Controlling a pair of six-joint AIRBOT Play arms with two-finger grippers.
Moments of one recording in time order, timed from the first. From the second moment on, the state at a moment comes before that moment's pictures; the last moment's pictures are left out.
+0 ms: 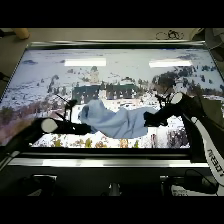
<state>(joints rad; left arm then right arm) -0.44 -1.04 0.78 1.13 -0.86 -1.65 0.03 -1.43 1.08 -1.10 1.28 1.50</state>
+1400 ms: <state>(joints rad) -0.17 -0.84 0.67 1.59 -0.75 -1.92 0.03 -1.02 0.69 -1.26 0.86 1.79</state>
